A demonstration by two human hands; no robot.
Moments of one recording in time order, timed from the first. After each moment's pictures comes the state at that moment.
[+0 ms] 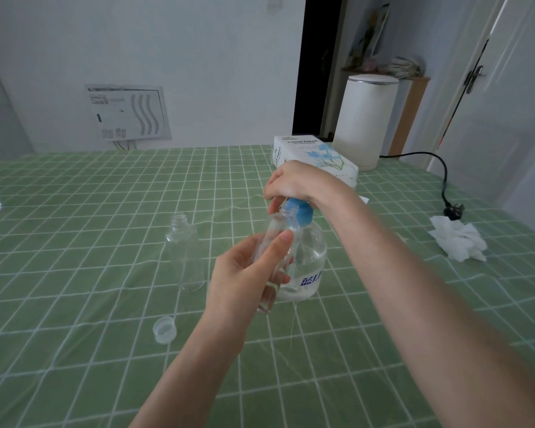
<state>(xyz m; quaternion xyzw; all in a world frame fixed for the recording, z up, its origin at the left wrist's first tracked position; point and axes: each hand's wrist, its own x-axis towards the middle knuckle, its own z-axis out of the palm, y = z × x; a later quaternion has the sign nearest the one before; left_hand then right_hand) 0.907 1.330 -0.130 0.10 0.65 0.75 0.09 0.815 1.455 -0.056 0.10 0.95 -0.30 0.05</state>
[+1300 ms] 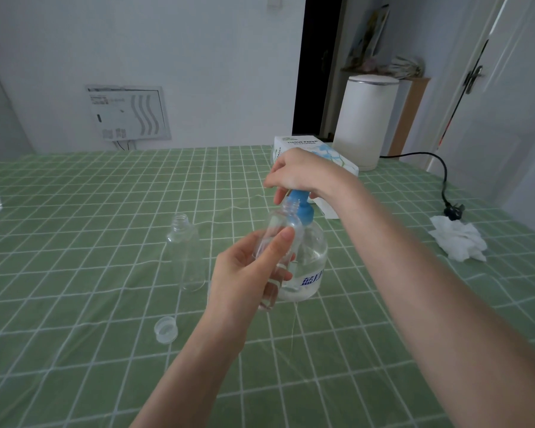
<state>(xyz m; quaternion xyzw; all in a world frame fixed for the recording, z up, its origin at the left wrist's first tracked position) 0.907 1.331 -0.129 0.11 0.63 0.76 0.08 0.815 1.457 -0.044 0.08 0.96 -0.28 0.02</state>
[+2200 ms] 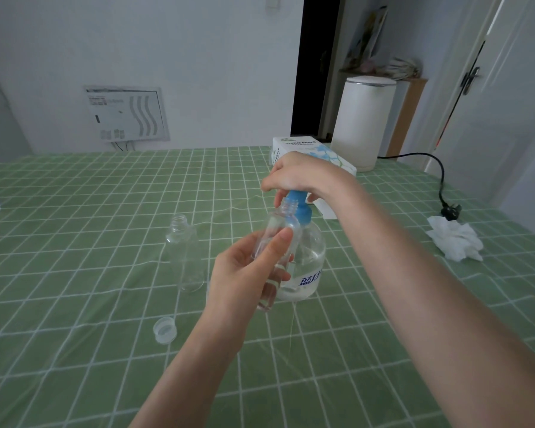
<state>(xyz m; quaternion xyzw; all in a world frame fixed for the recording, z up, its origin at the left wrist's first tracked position) 0.906 1.330 -0.129 0.10 0.63 0.76 0.08 0.817 1.455 -0.042 0.09 0.96 -0.28 0.04</state>
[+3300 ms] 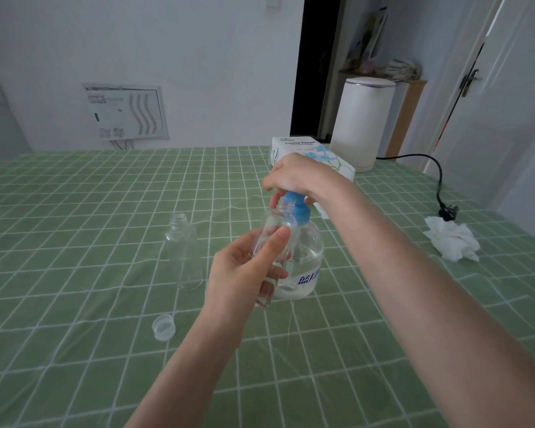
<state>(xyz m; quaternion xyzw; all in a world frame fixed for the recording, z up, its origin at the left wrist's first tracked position) 0.906 1.331 -0.129 0.10 0.63 0.76 0.08 0.814 1.457 -0.048 0.10 0.95 -0.29 0.03</state>
